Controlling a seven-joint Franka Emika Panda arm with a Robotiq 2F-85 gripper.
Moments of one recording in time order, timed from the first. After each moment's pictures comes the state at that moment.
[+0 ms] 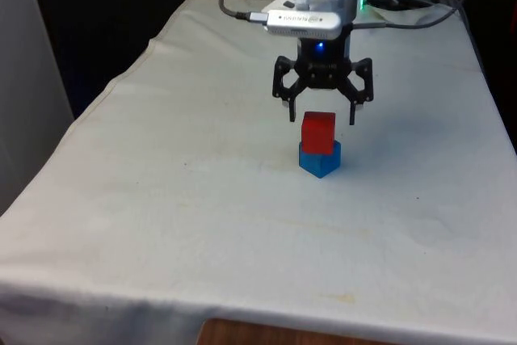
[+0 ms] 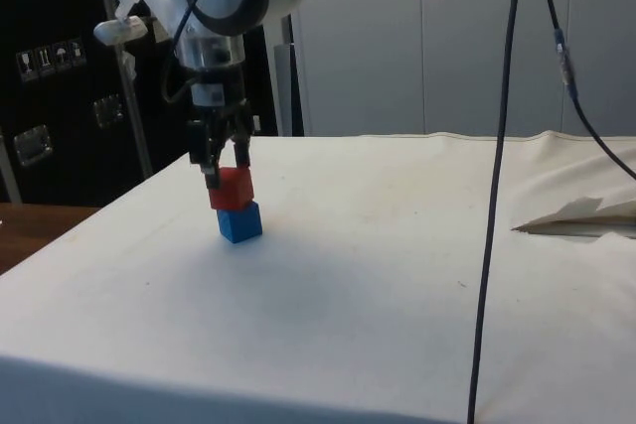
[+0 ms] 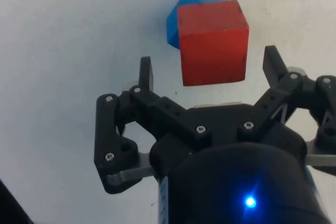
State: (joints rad) arm 0.13 0.50 -0.13 -1.88 0.09 2.41 -0.04
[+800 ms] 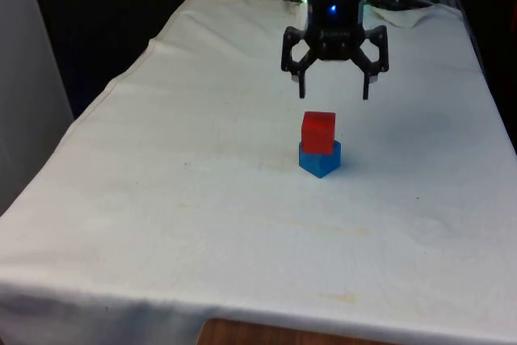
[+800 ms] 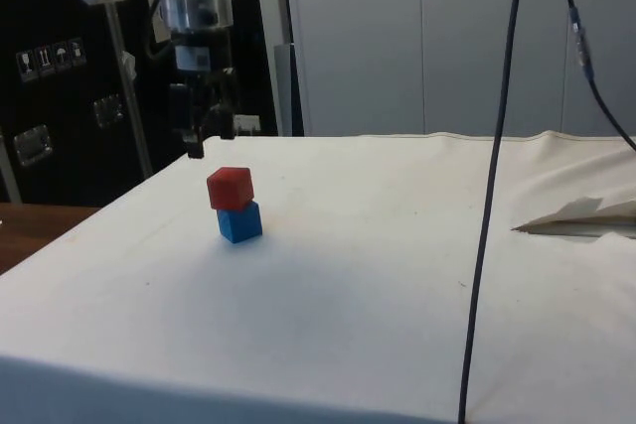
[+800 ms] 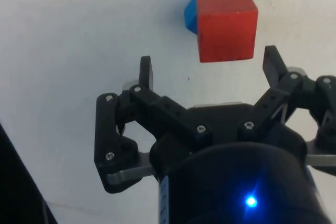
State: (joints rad) arm 0.14 0.43 -0.12 -1.87 0.09 2.36 -0.03
